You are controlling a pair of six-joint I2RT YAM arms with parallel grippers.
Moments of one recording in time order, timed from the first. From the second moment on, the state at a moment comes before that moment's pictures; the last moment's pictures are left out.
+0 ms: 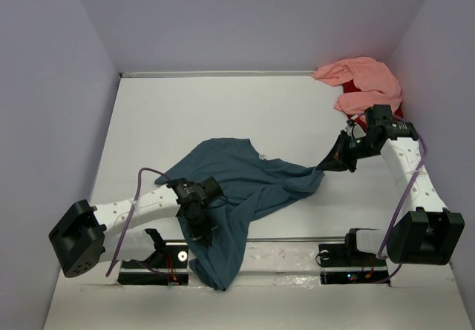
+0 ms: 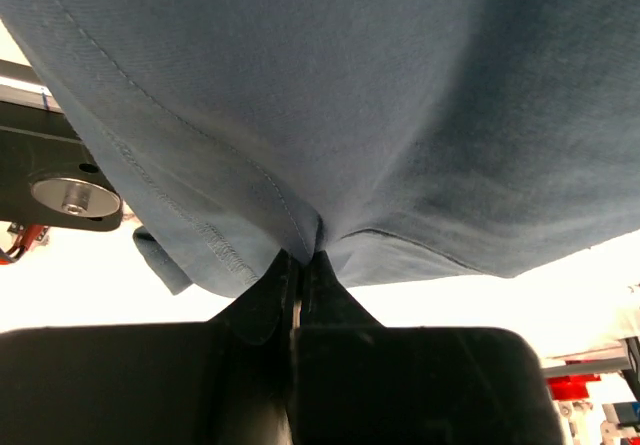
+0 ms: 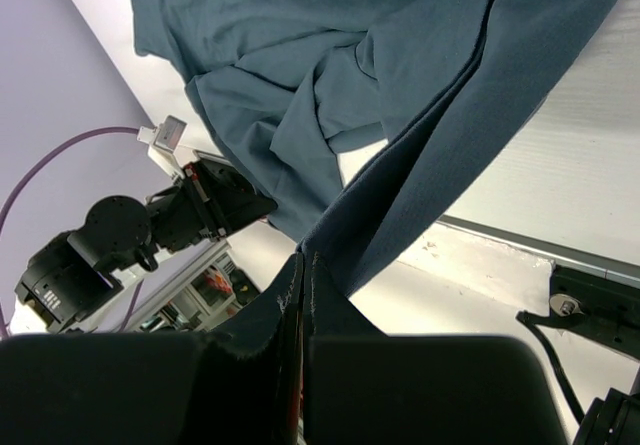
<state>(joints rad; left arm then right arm) -0.96 1.16 0.62 -0.99 0.20 -1.38 -0.06 1.26 1.15 -1.19 -0.71 0.45</state>
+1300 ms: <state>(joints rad) -0.42 1.53 1.72 -1.20 -0.30 -0.86 -0.04 1.41 1.66 -1.05 -0.31 0.45</state>
